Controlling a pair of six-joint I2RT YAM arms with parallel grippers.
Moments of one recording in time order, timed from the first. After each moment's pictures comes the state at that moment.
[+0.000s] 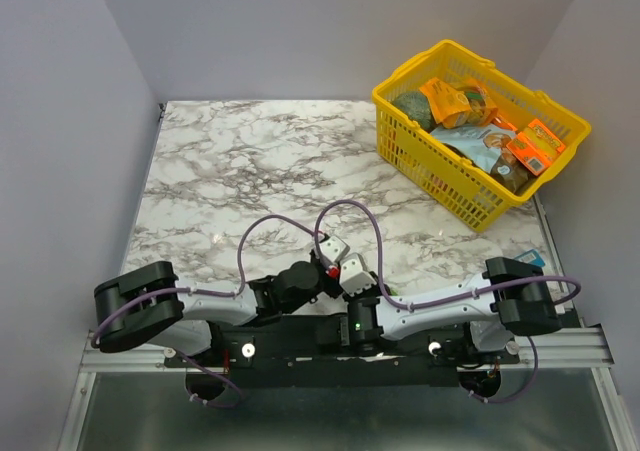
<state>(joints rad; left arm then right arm) -1.22 1.35 0.36 0.72 -0.32 -0.29 1.60 1.63 1.05 -1.23 1.00 1.17</state>
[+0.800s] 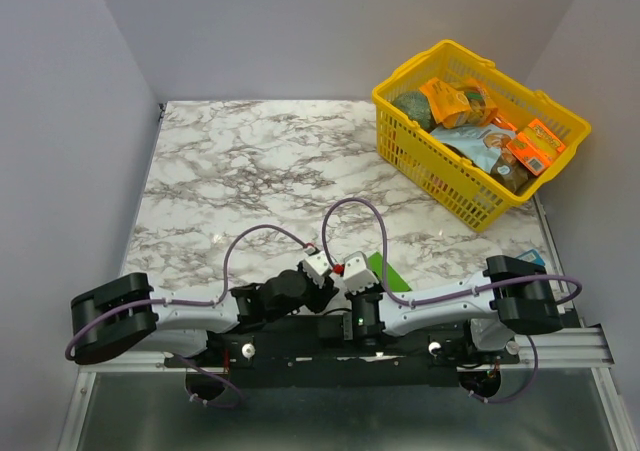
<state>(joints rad) -1.22 1.17 0.24 0.51 -0.24 -0.28 1.57 1.63 1.01 -1.15 0.94 1.16</state>
